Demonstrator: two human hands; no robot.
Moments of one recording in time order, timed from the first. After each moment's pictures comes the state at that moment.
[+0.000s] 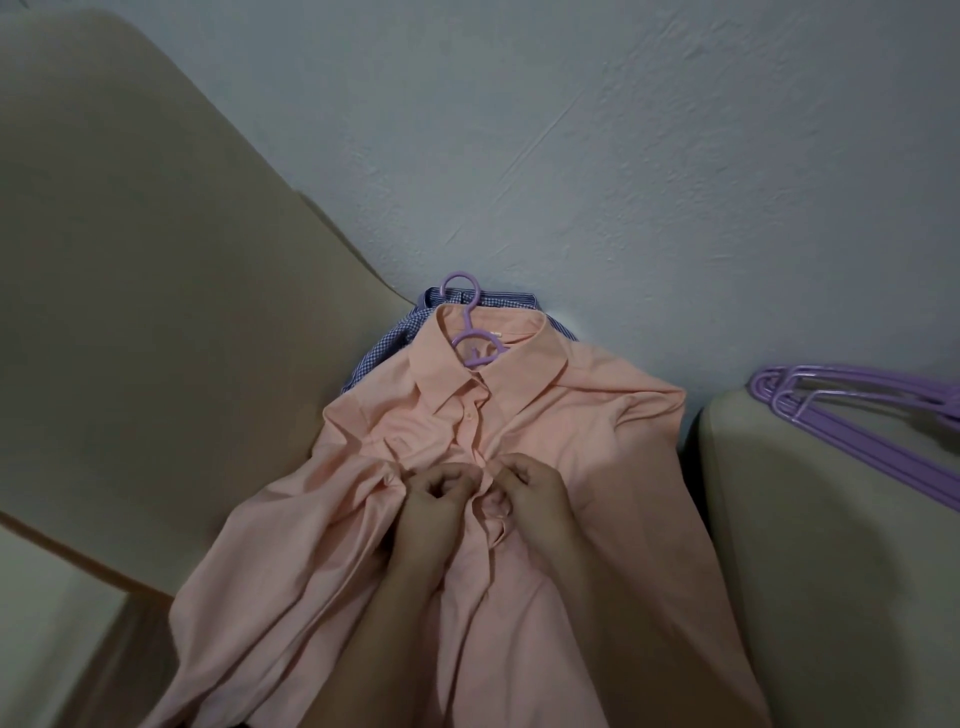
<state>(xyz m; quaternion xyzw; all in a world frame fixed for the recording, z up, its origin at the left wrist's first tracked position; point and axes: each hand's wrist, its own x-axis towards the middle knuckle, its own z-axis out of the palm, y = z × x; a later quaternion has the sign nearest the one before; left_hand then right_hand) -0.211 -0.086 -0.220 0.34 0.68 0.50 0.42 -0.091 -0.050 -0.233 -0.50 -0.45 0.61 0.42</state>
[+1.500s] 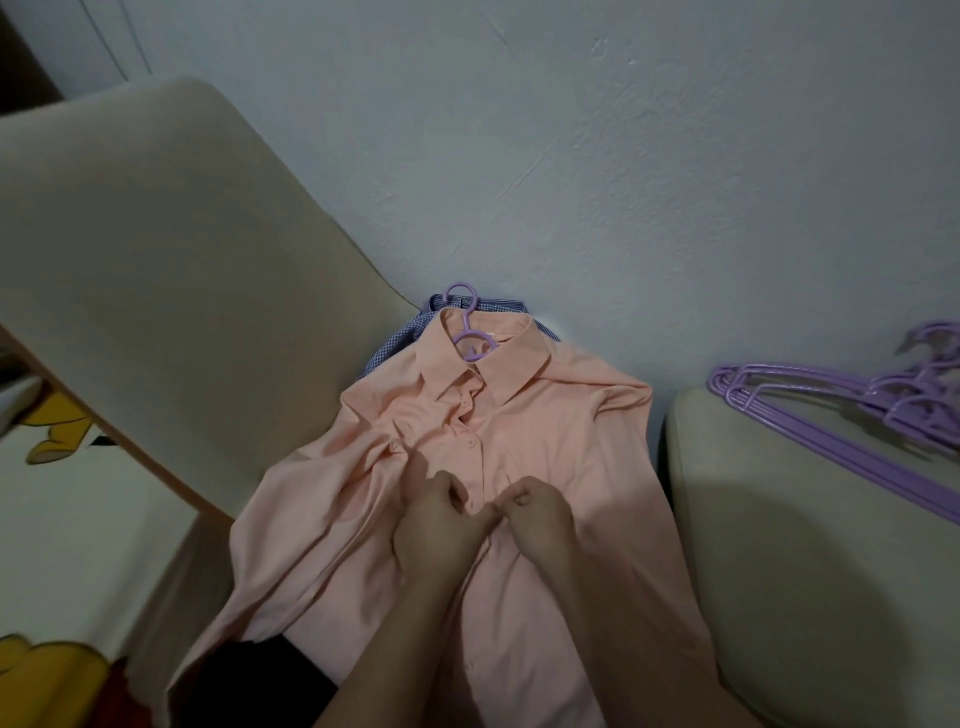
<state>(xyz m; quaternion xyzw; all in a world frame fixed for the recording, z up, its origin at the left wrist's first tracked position) -0.184 -0.156 -0.188 0.48 0.81 0.29 0.20 -0.067 -0.113 -0.215 -0.66 -0.55 0.44 0.27</state>
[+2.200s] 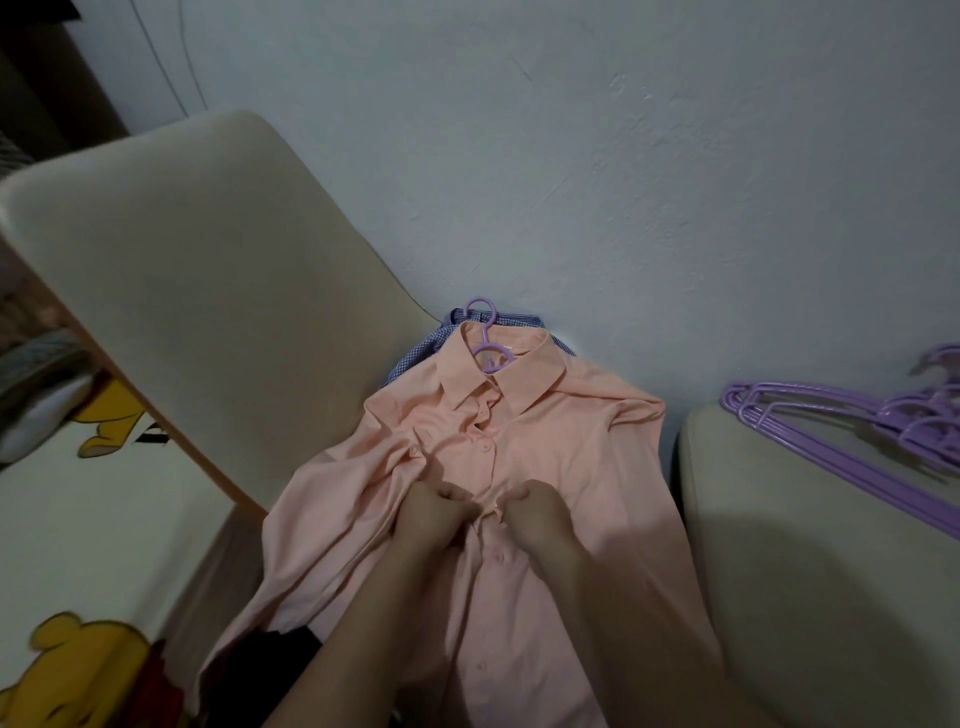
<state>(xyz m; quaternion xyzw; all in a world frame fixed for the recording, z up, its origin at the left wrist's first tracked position) -0.217 -0.150 -0.167 0.35 0.73 0.38 0.45 -0.086 -0.109 -0.197 -0.67 -0.52 0.48 0.22</state>
